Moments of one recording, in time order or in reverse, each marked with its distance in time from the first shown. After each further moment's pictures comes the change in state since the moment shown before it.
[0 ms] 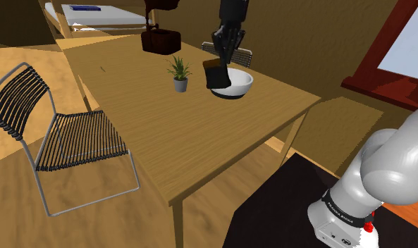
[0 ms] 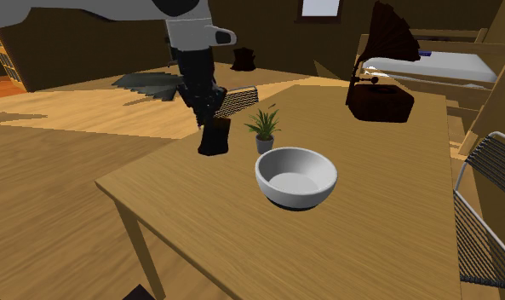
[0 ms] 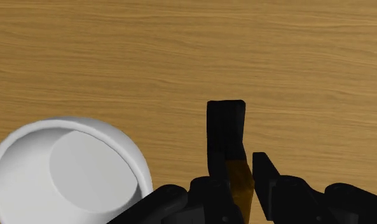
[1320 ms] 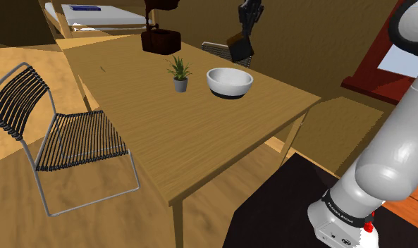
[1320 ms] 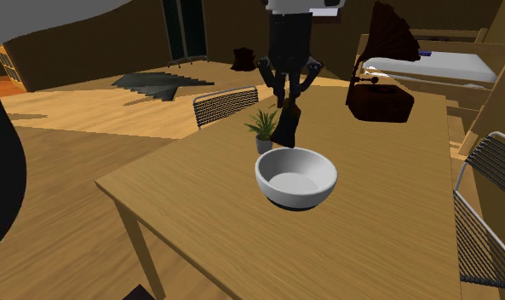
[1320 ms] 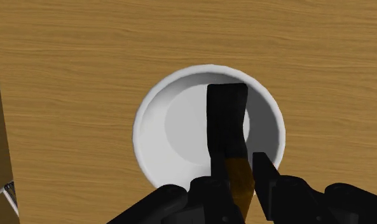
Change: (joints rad) arm -0.160 0.242 -0.182 0.448 -0.008 -0.203 -0.340
